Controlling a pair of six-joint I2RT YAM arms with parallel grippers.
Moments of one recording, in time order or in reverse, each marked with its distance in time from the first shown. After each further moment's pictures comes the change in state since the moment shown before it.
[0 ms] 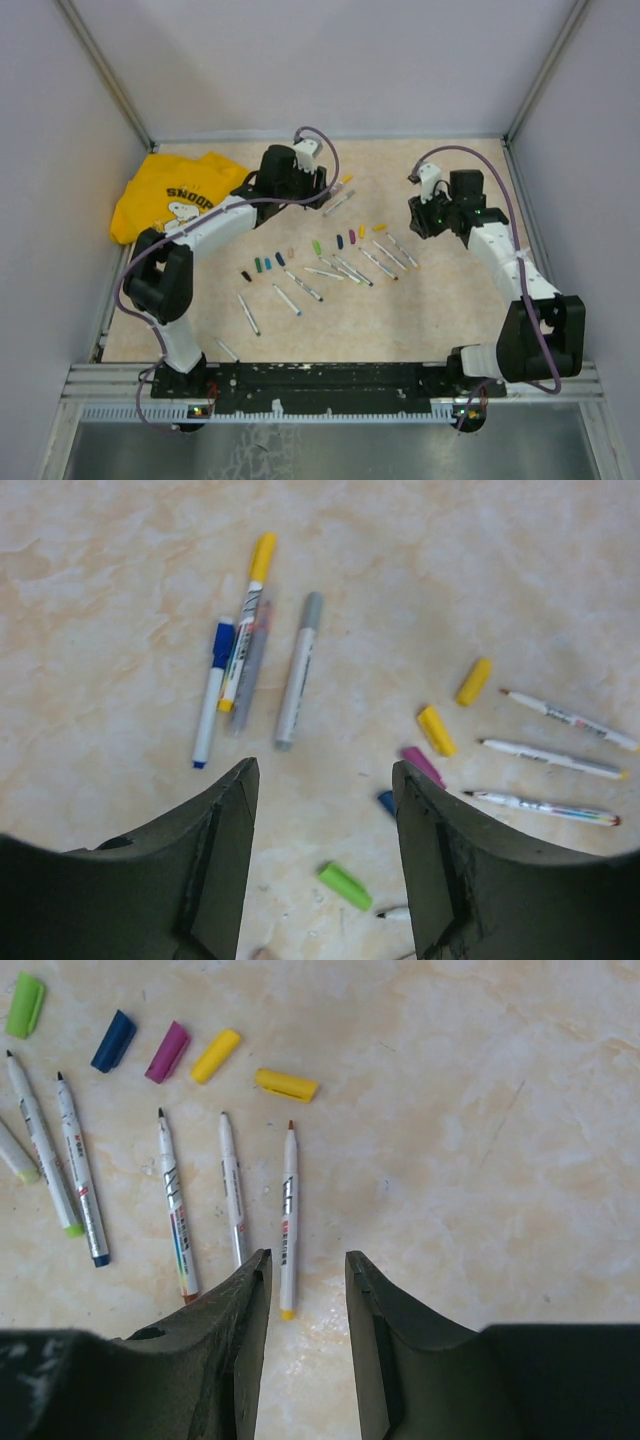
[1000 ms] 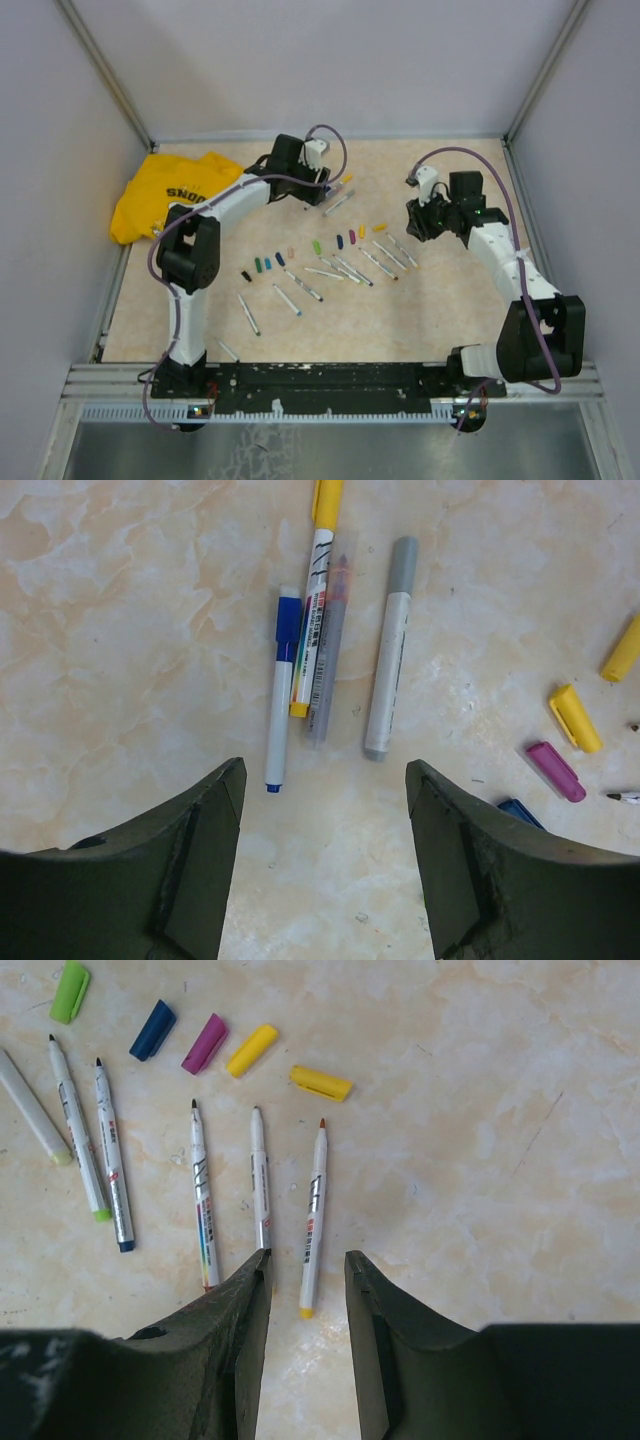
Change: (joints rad) left arm 0.086 0.284 0.304 -0.279 0.014 0.217; right arm 0.000 0.000 0.000 -0.034 -0.084 -0.037
